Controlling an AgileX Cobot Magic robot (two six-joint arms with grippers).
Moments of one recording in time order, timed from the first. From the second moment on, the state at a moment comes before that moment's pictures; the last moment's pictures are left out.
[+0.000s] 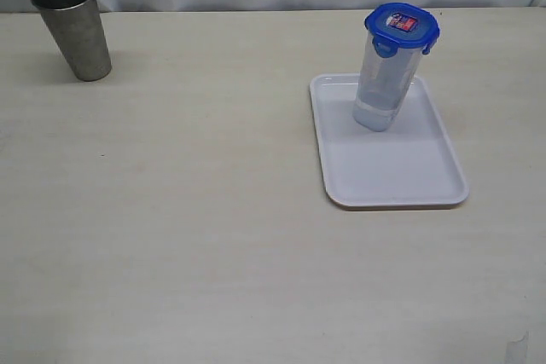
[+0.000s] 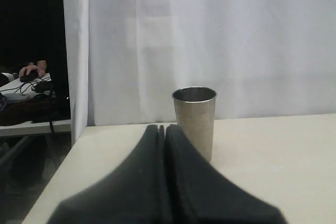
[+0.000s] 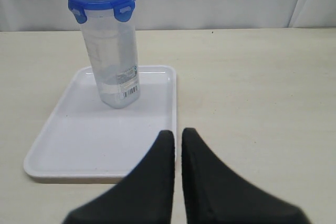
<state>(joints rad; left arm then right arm) 0.04 0.00 -0.03 -0.03 0.08 0.12 0.03 0.00 0.00 -0.05 0.34 0.04</state>
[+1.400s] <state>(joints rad) 0.04 0.00 0.00 0.10 0.30 0.12 0.03 0.00 0.00 -0.05 0.34 0.04</state>
